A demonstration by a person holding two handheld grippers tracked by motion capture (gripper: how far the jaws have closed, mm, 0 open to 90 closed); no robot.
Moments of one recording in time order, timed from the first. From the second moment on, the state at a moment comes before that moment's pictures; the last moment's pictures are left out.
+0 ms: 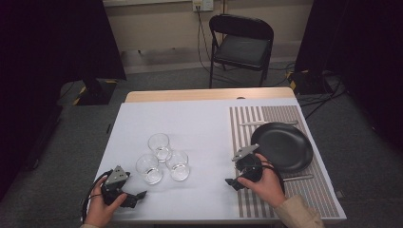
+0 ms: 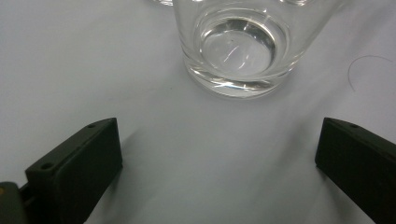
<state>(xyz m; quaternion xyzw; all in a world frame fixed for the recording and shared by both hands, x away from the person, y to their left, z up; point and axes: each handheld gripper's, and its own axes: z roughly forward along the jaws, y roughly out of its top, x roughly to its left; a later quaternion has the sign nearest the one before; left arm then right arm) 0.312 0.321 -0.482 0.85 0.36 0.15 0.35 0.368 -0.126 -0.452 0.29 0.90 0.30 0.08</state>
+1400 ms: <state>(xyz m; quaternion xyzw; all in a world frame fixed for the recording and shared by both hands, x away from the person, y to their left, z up) 0.312 0.321 -0.481 0.85 0.36 0.15 0.35 0.384 -0.094 -0.433 0.25 0.92 0.29 0.06</state>
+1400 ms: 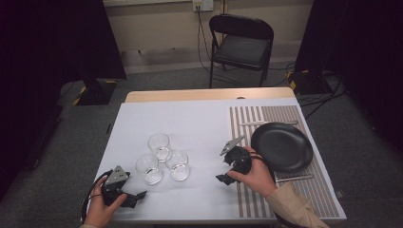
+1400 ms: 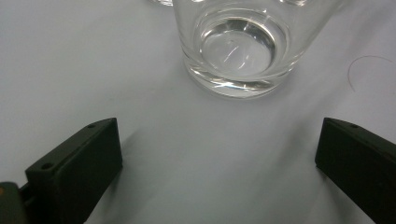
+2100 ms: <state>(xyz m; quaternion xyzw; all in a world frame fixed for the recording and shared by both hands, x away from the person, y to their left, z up) 0.312 0.321 -0.481 0.85 0.36 0.15 0.35 0.390 -0.079 -0.426 0.24 0.93 0.29 0.05</state>
